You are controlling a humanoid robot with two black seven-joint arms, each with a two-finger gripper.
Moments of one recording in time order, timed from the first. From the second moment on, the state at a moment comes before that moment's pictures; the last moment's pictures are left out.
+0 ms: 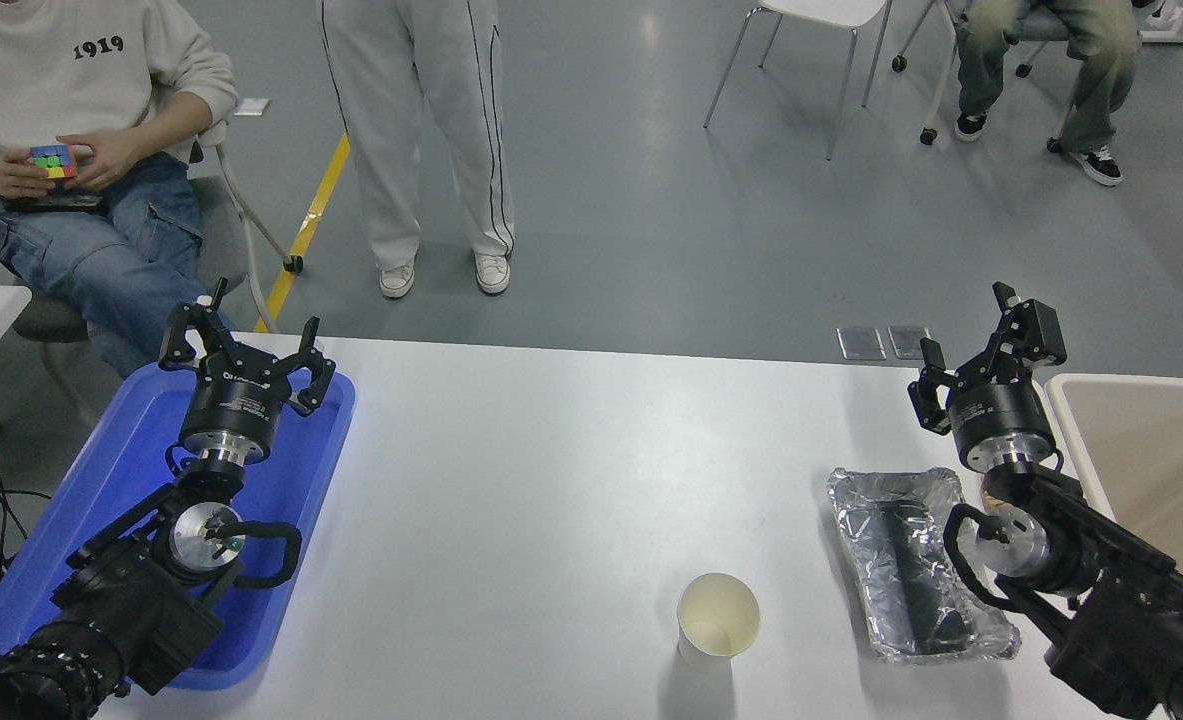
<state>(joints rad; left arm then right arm) -0.62 0.18 -0.87 -0.41 -0.09 -0.57 -0.51 0.49 -0.33 0.74 0.79 -0.11 -0.02 0.60</state>
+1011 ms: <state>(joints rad) -0.62 0.18 -0.87 -0.41 -0.09 -0.57 -0.51 0.49 -0.38 0.74 0.79 -0.12 -0.03 0.60</state>
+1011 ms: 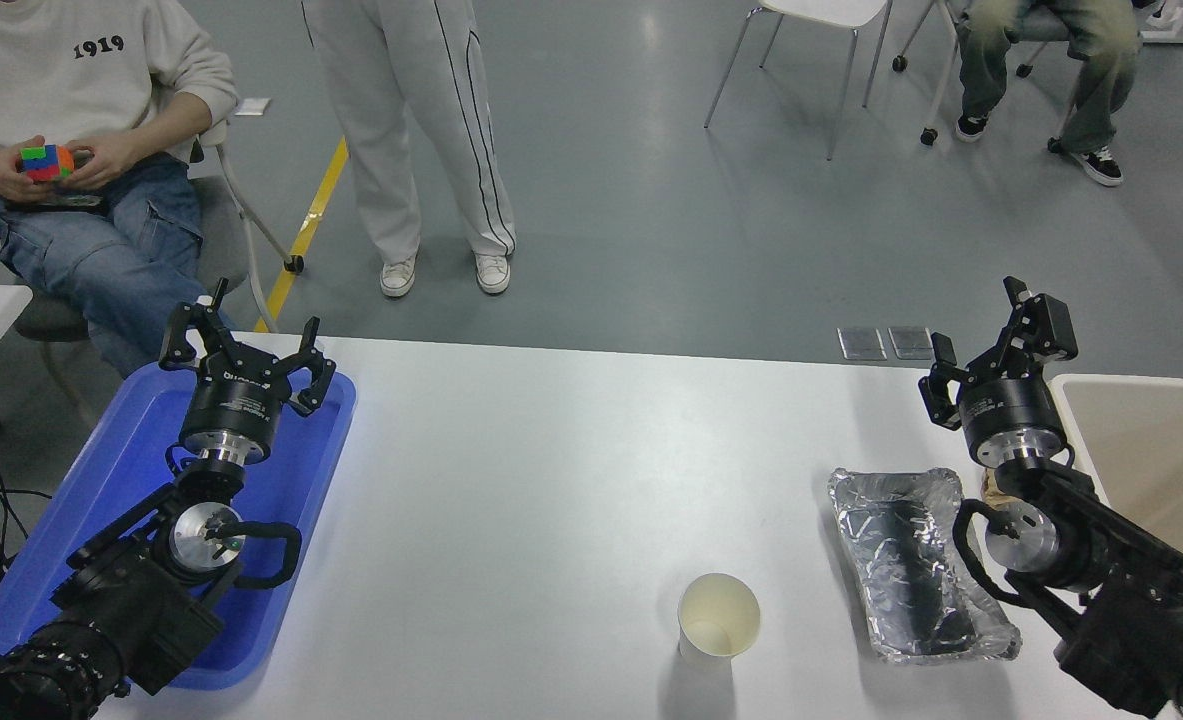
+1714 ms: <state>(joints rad) -0.62 0.18 -0.87 -0.41 -0.09 -0.57 -0.51 0.66 -0.53 0.21 0.81 -0.10 -0.03 0.59</state>
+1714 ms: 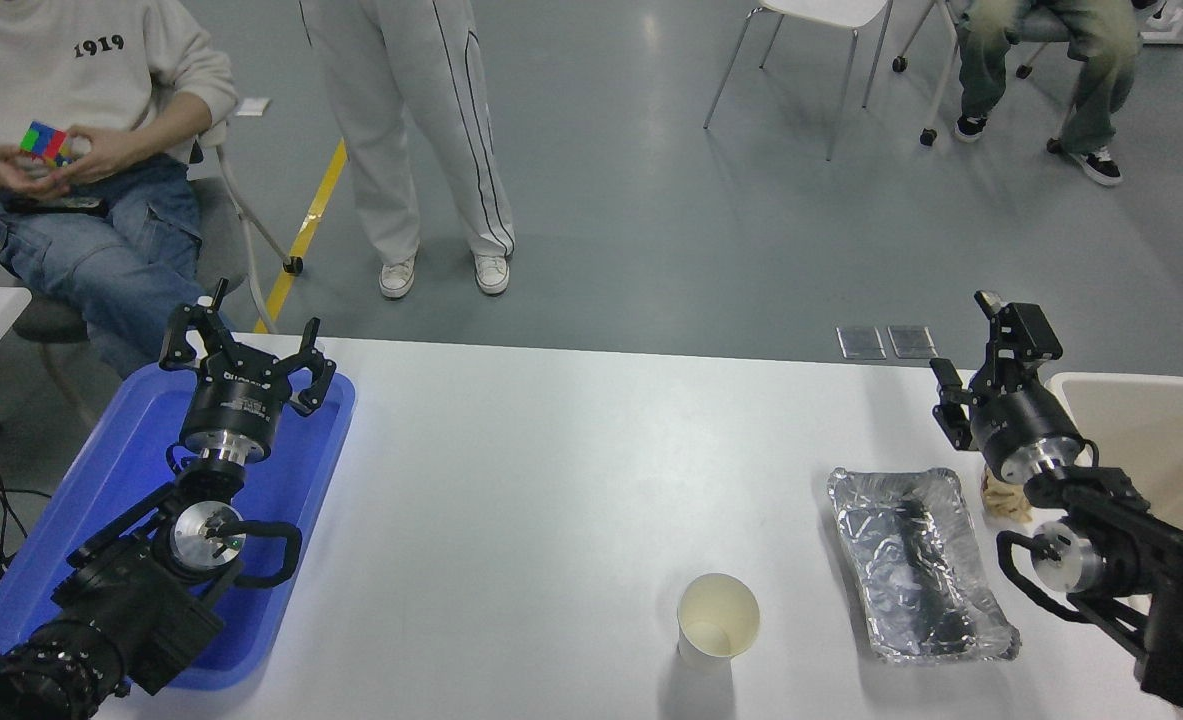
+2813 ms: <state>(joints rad) -0.62 0.18 -0.87 -0.41 -0.09 -0.57 -0.51 1.76 -0.47 -1.43 1.09 -0.34 0.43 0.59</state>
